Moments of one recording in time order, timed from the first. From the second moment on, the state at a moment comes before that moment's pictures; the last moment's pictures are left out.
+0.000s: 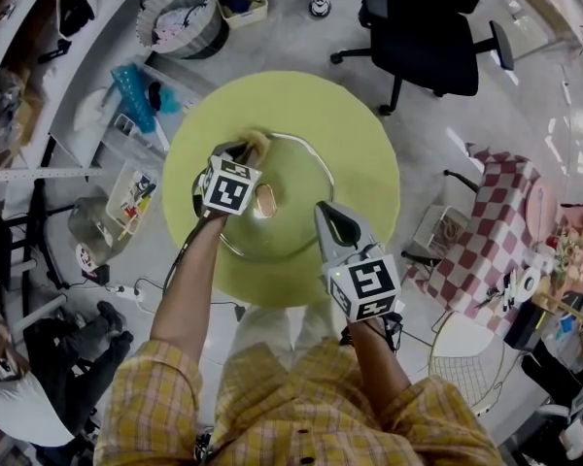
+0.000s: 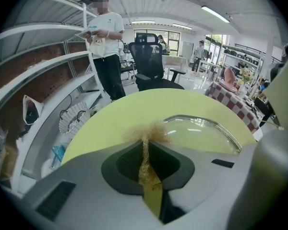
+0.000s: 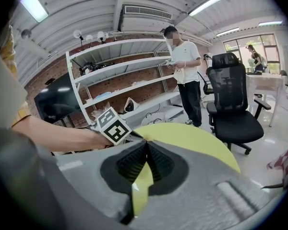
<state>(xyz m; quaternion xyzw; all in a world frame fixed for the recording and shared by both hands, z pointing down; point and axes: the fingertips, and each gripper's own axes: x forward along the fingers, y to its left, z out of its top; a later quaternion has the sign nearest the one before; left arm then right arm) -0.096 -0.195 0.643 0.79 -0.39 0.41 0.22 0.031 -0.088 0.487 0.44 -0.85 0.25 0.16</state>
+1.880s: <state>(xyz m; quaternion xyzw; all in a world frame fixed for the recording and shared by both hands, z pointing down) 0.032 -0.143 0.653 0.81 -0.24 0.51 0.15 0.074 -0.079 0.480 0.44 -0.84 0.26 0.14</state>
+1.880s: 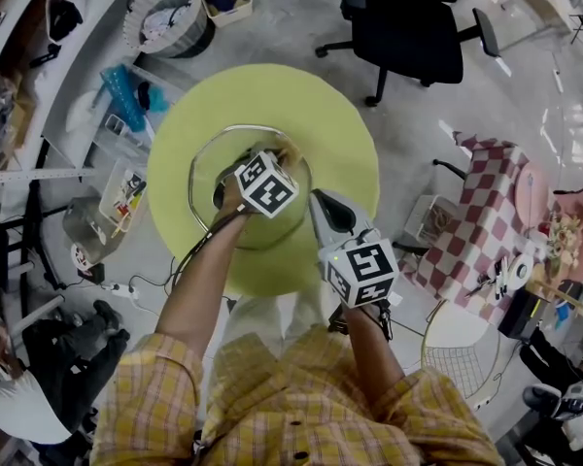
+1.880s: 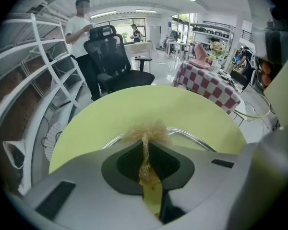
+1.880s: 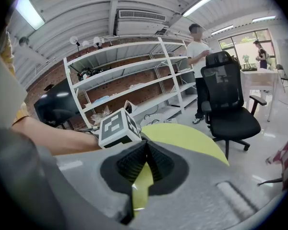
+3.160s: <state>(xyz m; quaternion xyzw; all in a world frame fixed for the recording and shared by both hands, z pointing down) 0.066 -0.080 0.649 0.77 -0.26 0.51 0.28 0.095 -0.061 0.471 0.46 -0.84 0.26 0.15</state>
